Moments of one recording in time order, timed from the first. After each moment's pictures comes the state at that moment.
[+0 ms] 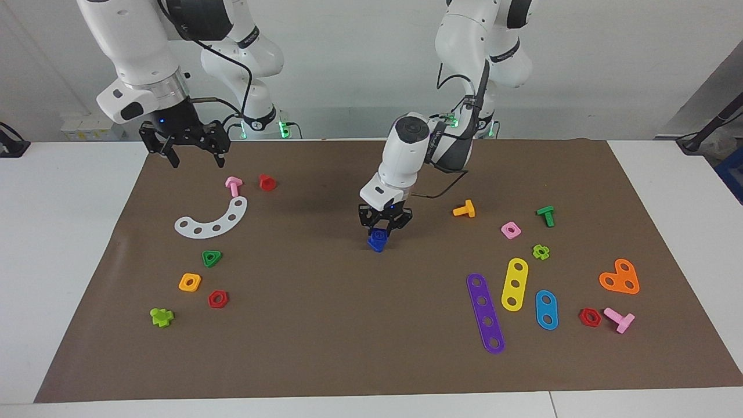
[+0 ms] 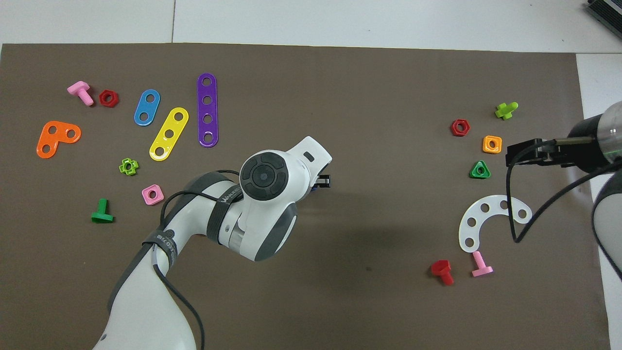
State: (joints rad) left arm -0.81 0.36 0.14 -1.86 -0.20 2.40 -0.47; right arm 0.05 -0.04 0.00 -1.66 0.00 1.65 0.09
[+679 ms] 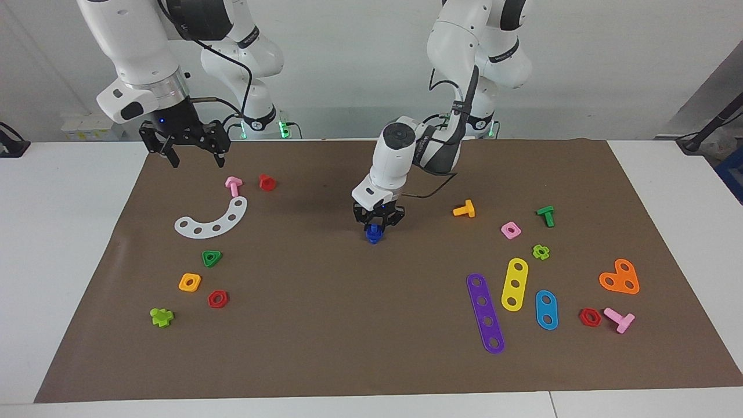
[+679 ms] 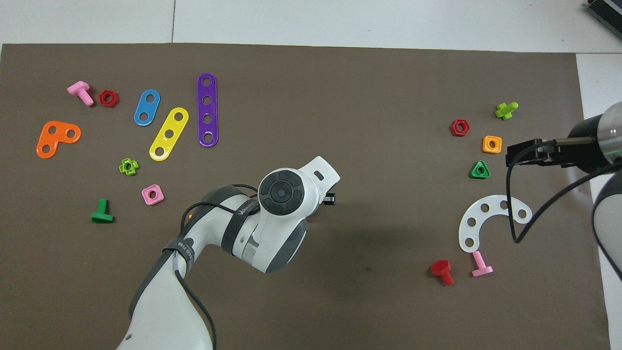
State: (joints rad) left arm -0.85 0.38 0.13 -1.91 -0.20 2.42 -0.47; right arm 0.05 -0.04 0.00 -1.66 0.00 1.65 0.09
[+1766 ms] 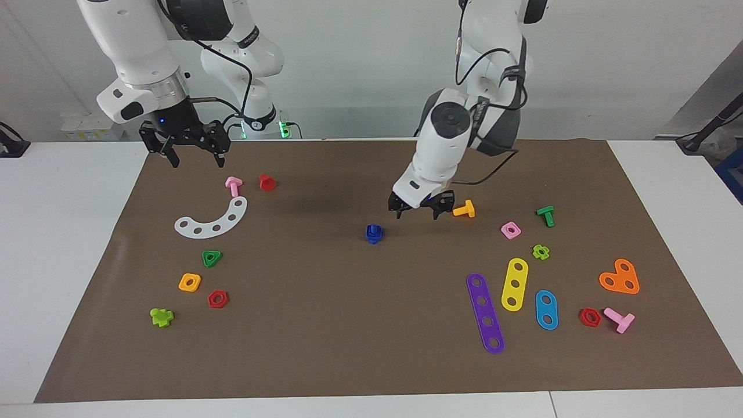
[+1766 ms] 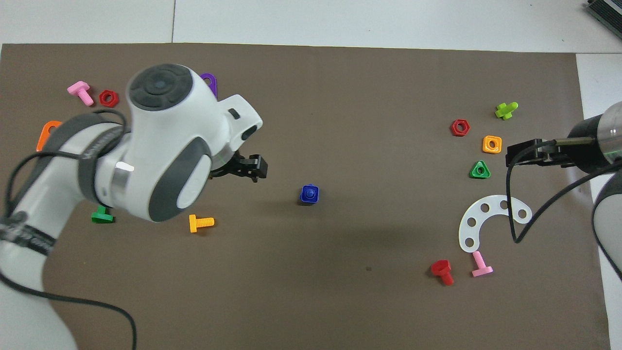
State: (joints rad) left arm -0.56 0.19 0.16 -1.65 -0.14 1.69 -0.21; right arm 0.05 -0.04 0.00 -1.66 0.00 1.65 0.09
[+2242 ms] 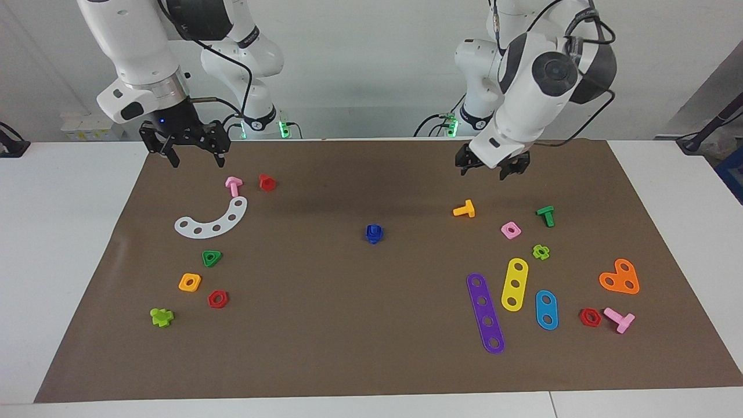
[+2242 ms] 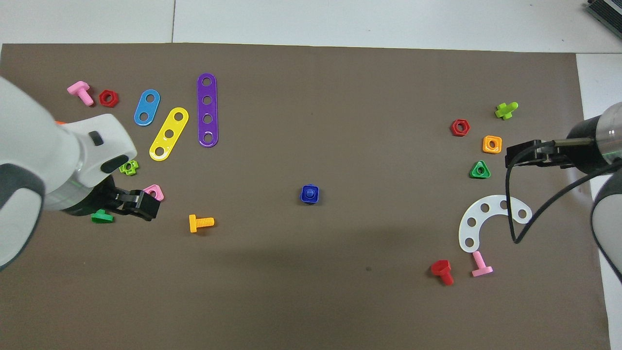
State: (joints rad) left arm -0.42 -0.14 0.16 -1.78 0.03 1.46 -0.08; right arm 0.05 -0.05 0.00 -1.67 0.00 1.65 0.09
